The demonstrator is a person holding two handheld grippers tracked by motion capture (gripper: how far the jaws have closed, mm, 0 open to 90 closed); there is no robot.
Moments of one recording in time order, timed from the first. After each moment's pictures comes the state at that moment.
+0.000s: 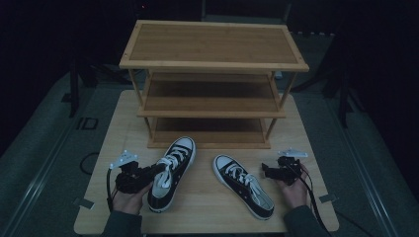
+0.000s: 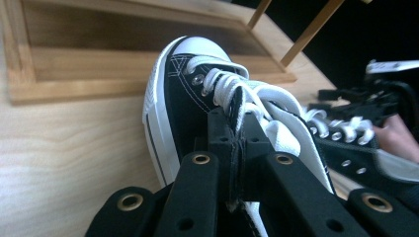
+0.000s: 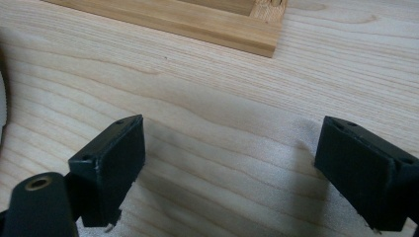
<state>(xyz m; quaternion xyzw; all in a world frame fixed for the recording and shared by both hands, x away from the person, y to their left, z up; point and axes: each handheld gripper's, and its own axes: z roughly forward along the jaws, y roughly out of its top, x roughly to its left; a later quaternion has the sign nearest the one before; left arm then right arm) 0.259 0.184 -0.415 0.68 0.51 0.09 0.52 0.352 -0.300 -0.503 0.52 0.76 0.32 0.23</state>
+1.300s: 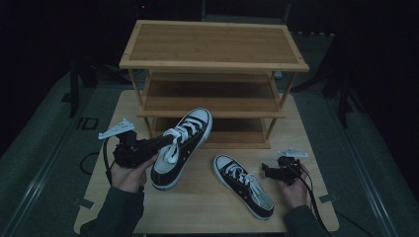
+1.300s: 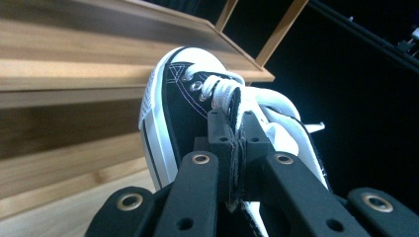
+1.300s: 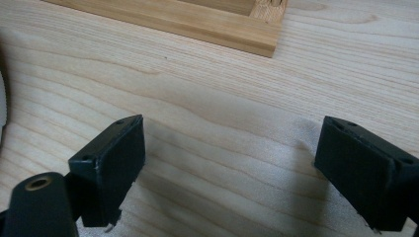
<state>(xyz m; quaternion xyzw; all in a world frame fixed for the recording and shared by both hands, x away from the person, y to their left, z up) 0.280 0.168 -0.320 0.66 0.44 0.07 0.60 0.352 -0.300 -0.503 0.52 0.76 0.32 0.23</state>
